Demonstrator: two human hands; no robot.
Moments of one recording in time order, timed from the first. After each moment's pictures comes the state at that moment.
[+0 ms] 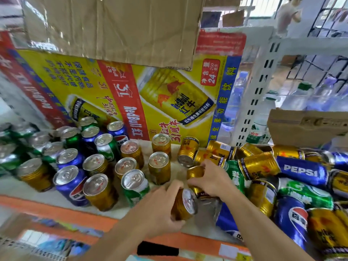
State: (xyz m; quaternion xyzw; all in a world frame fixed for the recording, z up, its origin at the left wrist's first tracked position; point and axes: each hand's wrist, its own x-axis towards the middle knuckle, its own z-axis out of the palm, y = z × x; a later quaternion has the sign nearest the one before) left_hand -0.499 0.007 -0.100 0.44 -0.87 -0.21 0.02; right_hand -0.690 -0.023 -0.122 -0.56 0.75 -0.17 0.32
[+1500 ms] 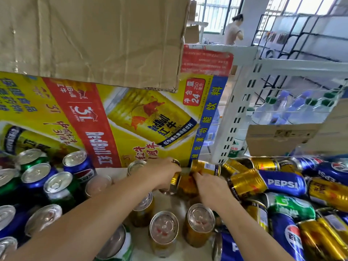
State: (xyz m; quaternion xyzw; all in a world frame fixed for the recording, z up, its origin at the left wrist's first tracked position) left_hand -0.583 -0.169 -0.087 0.33 -0.92 -0.04 -0.21; right_hand -0.721 -0.070 -0.131 -0.63 0.77 0.05 0.05
